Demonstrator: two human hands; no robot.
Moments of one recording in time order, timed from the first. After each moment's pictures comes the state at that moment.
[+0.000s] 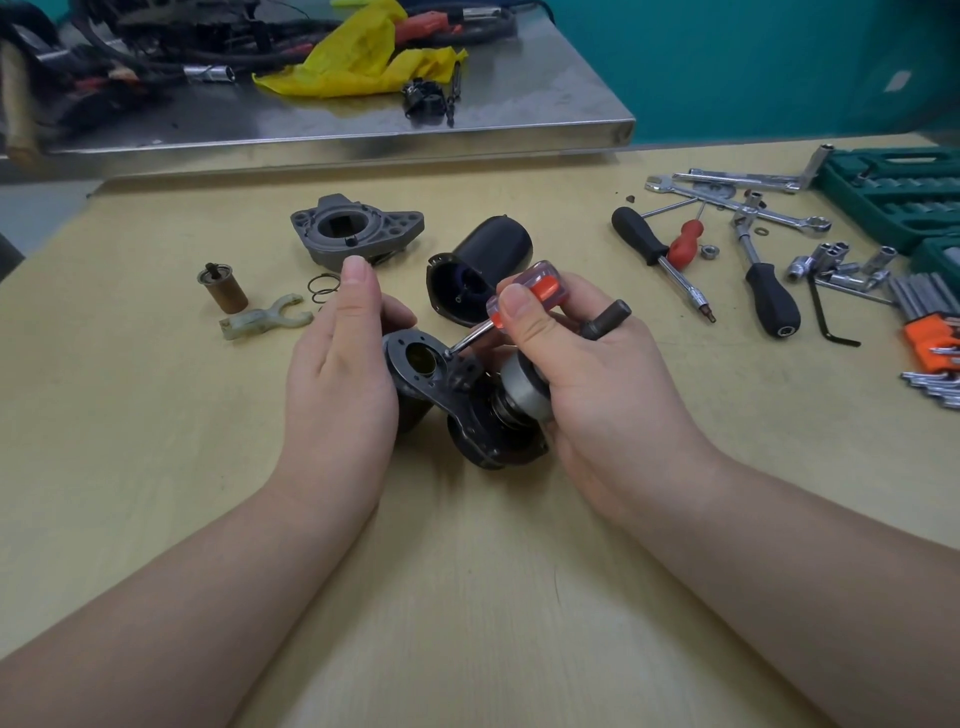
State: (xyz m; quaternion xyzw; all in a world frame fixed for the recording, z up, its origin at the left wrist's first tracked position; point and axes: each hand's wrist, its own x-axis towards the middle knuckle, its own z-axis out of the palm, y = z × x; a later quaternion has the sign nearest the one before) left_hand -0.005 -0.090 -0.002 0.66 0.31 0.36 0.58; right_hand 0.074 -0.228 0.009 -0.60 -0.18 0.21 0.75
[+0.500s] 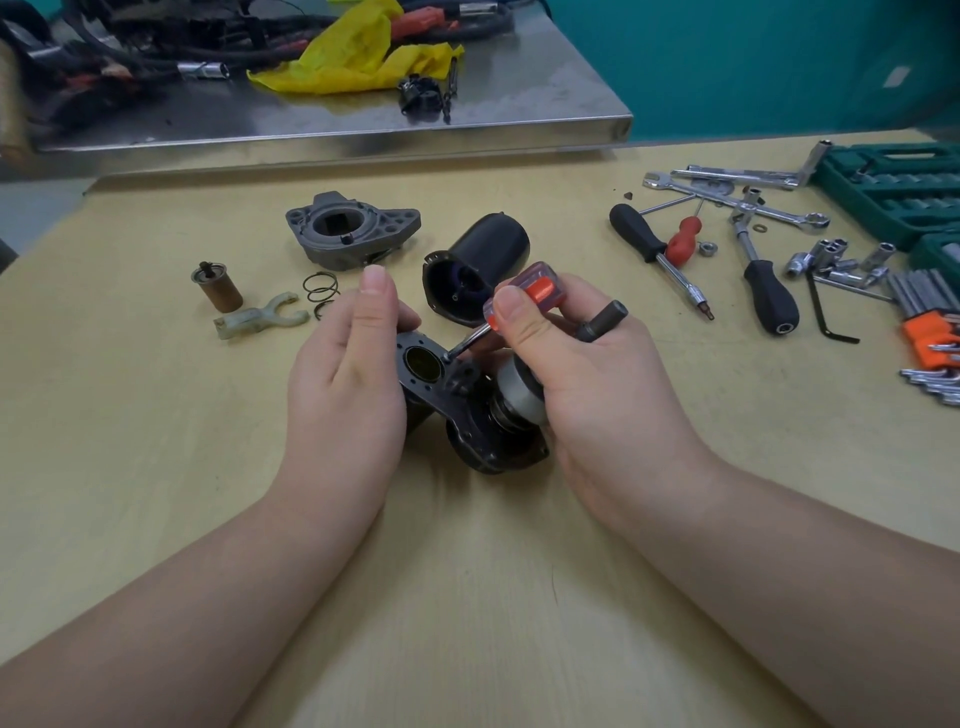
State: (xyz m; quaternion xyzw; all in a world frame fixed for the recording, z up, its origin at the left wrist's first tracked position) left_hand -0.008 -0.096 -0.003 0.69 0.29 0.36 0.56; right_hand 0.072 -0.228 0.006 -0.62 -0.18 0.19 0.74
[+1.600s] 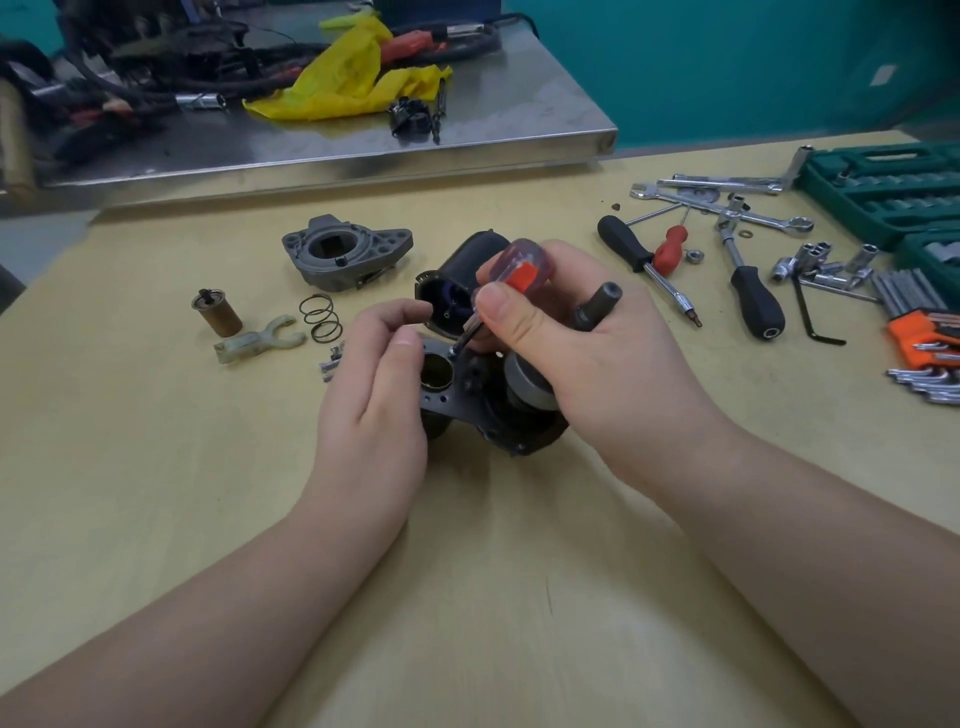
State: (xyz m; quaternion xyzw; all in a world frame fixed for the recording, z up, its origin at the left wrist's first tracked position) left_hand -0.009 -0.108 -0.002 0.74 0.23 0.32 0.54; right_hand 0.092 -0.241 0.033 -0.66 -0.32 0.13 0.67
